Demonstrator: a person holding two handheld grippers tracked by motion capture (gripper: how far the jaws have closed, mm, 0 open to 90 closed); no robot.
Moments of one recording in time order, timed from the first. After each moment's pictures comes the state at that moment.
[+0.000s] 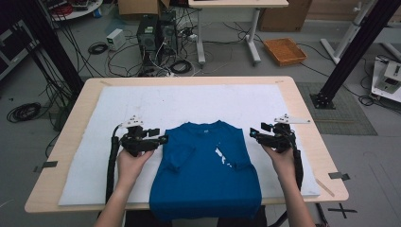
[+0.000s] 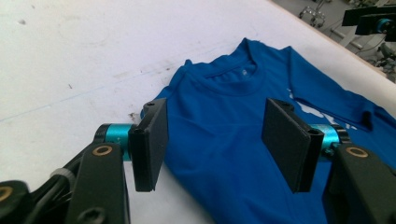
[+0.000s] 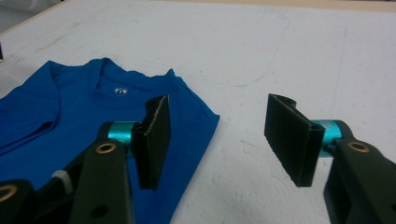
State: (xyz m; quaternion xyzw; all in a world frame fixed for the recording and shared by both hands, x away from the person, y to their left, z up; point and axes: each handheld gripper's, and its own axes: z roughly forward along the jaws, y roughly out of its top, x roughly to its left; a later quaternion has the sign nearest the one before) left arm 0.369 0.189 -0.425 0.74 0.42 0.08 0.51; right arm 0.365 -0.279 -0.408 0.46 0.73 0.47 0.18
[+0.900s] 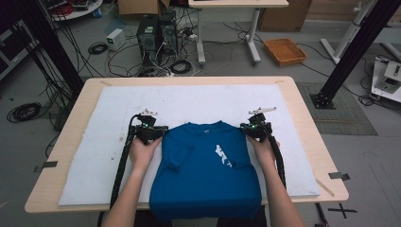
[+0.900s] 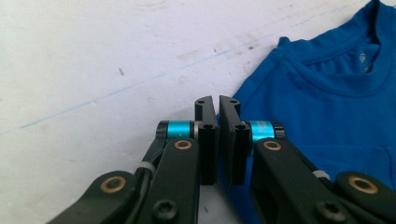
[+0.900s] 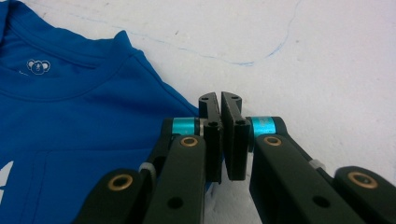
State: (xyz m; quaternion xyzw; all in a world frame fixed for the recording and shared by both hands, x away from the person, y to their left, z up) left arm 0.418 0.171 -0.448 0.76 0.49 0.13 0.41; right arm 0.427 -0.235 -0.441 0.48 0.78 0.35 0.17
